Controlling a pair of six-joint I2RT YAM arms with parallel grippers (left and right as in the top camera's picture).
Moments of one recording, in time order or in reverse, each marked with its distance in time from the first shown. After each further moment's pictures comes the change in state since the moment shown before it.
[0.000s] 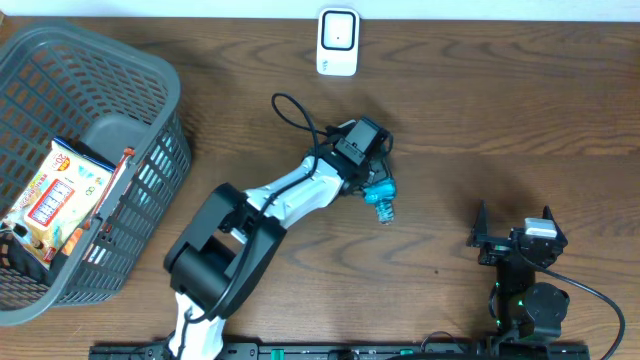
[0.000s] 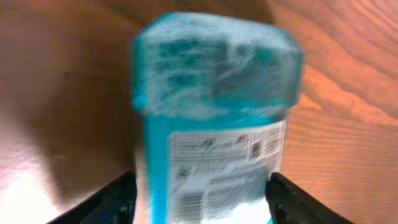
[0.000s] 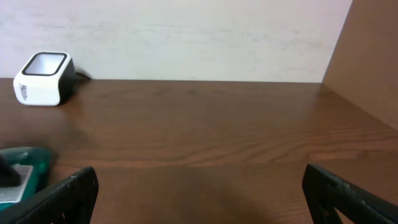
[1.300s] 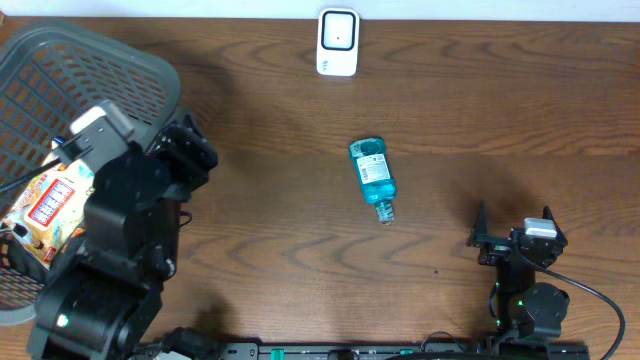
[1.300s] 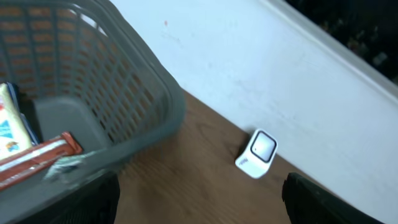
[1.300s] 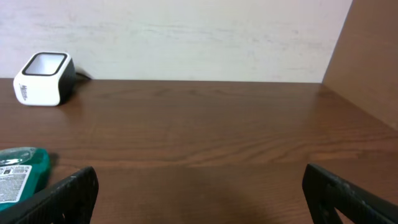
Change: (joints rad) left arm 0.319 -1.135 0.001 -0.506 -0.573 0.301; right arm 0.000 0.000 0.000 0.000 0.000 0.000
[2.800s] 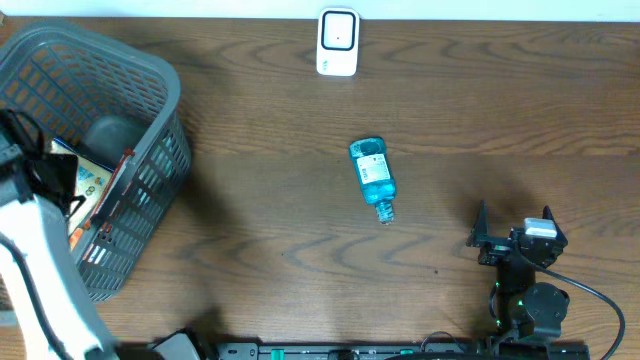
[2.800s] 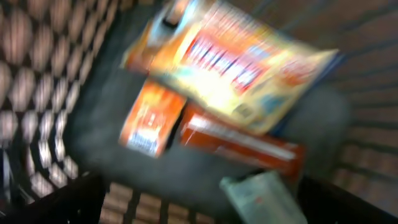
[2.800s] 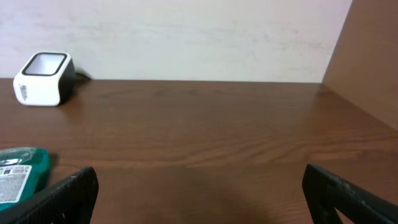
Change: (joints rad) left arm 0.942 0.502 0.021 -0.314 0.282 -0.276; right arm 0.000 0.000 0.000 0.000 0.000 0.000
